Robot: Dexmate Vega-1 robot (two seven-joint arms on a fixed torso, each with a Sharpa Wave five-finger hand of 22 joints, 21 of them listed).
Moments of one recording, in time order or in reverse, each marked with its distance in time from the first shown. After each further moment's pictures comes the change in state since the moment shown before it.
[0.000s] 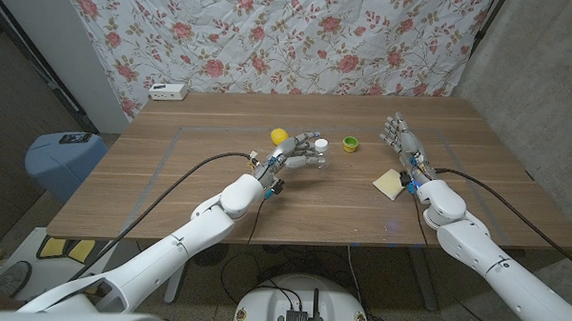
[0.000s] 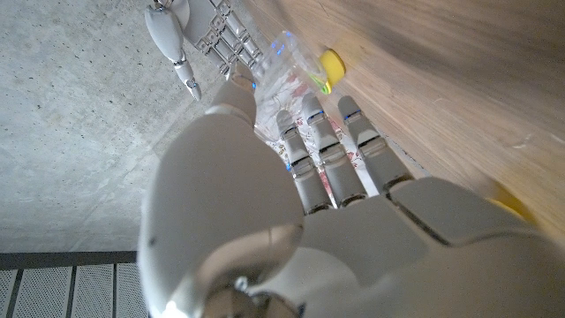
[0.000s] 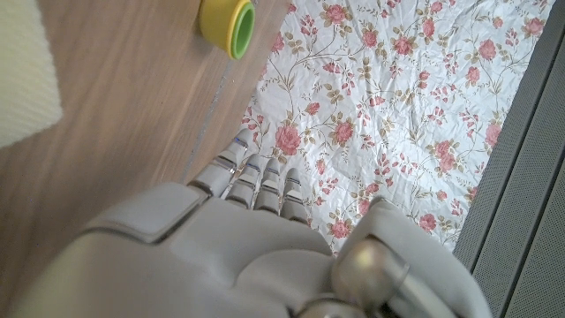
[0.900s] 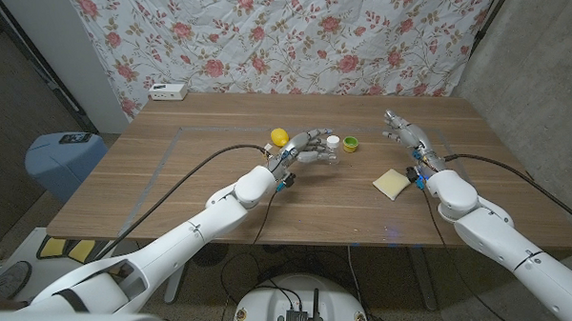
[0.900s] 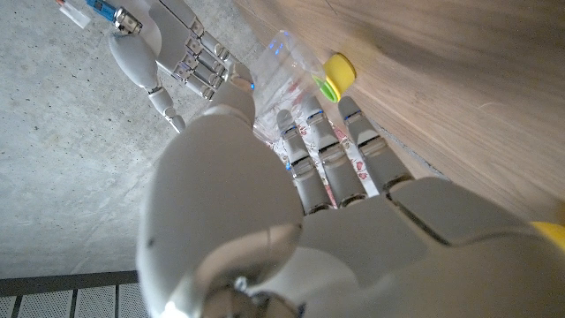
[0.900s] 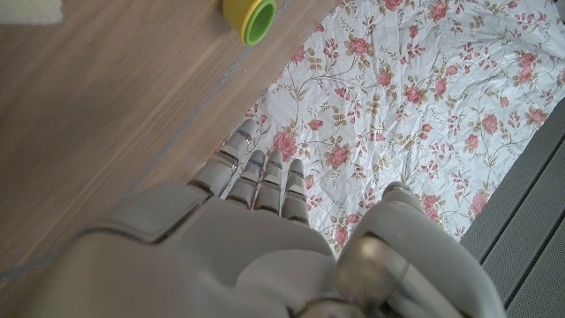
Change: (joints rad) left arm -0.097 -0.062 0.060 0.085 0.051 0.020 -0.001; left_hand -0.011 0.000 0.003 0.003 0.000 0.007 -0.004 0.000 0.000 0.006 0.005 -0.002 0.000 0.006 0.003 0.000 0.000 0.000 0.000 -0.015 0.000; right arm -0.044 -0.156 0.019 -0.220 -0.155 -0.204 -0.096; right_hand 0.083 -0.061 0.001 -0.076 0.000 0.086 -0.007 0.015 0.002 0.097 0.007 0.027 0.007 0.051 -0.021 0.005 -0.002 0.087 -0.005 0.018 0.005
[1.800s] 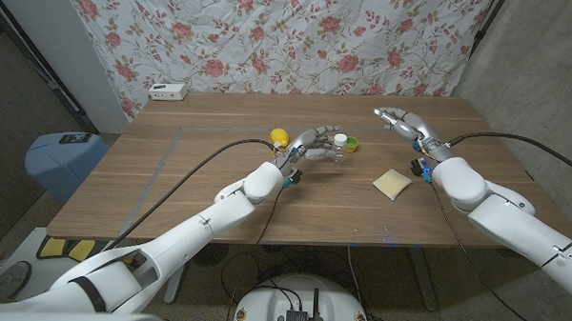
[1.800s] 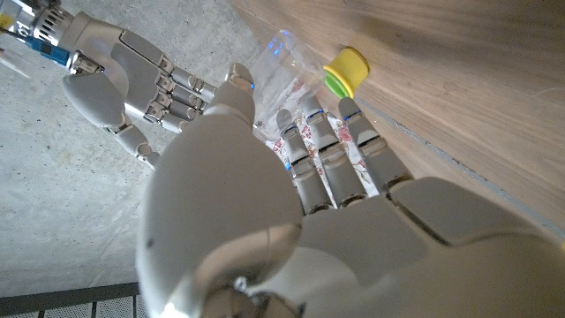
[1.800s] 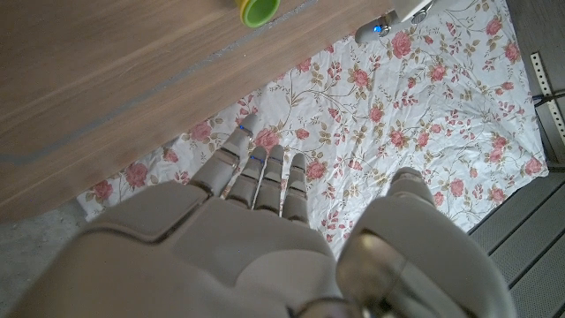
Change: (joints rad) left arm -0.055 -0.043 0.038 0.077 0.061 -0.040 0.021; left_hand -0.001 0.001 0.016 0.000 -0.002 0.005 -0.006 0.000 0.000 0.009 -0.002 0.000 0.000 0.007 -0.004 -0.005 0.000 -0.006 -0.006 -0.013 0.000; right arm -0.038 -0.144 0.031 -0.244 -0.167 -0.240 -0.037; right_hand 0.081 -0.021 0.017 -0.069 -0.027 0.059 0.009 0.018 0.007 0.039 0.011 0.008 0.009 0.039 0.014 0.000 0.005 0.048 0.002 0.004 0.000
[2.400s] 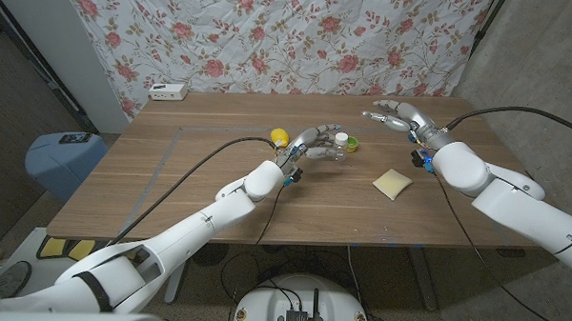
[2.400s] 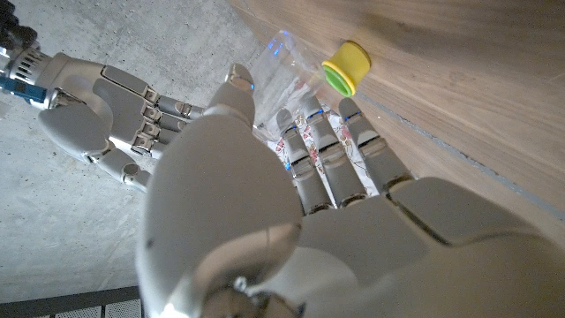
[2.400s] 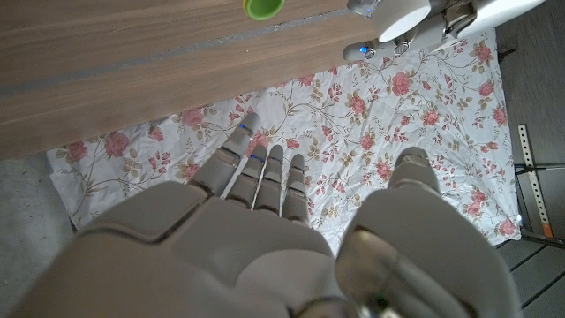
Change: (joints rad) left arm -0.024 -0.008 0.007 0.038 0.021 -0.029 0.002; left_hand -0.004 0.004 0.007 0.001 0.000 0.005 -0.005 0.000 0.000 0.000 0.000 -0.001 -0.001 0.000 0.000 0.000 0.000 -0.013 -0.013 -0.007 0.000; right arm 0.051 -0.083 -0.021 -0.148 -0.093 -0.212 0.067; right_hand 0.089 -0.030 0.024 -0.075 -0.031 -0.004 0.018 -0.004 0.002 -0.006 0.006 -0.007 0.005 -0.006 0.016 0.000 0.000 0.003 0.004 -0.004 0.005
